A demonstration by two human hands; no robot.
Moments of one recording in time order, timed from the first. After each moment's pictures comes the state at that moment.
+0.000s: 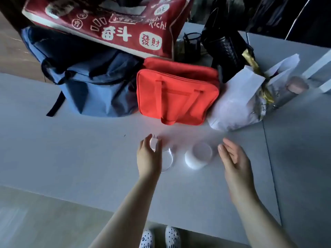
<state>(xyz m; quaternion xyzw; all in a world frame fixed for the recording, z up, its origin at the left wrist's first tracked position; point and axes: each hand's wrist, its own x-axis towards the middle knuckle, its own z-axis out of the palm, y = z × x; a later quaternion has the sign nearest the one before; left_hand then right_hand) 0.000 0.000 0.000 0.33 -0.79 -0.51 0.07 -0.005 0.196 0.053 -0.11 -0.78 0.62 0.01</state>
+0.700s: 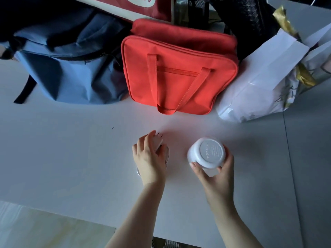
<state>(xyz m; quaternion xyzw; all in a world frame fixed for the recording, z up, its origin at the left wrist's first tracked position) -0.019 0.019 -0.075 0.31 -0.86 -0.37 0.19 -0.003 0.167 -0.029 -0.09 -0.82 0.56 0.02</state>
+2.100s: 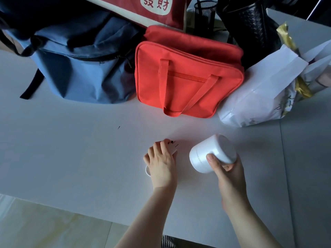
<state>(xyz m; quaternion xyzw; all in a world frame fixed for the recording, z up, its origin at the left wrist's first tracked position) -0.011 0.035 -0.086 0.25 -0.93 -0.23 0.11 -0.013 0.171 0.002 -0.14 -0.73 0.66 -0.04</state>
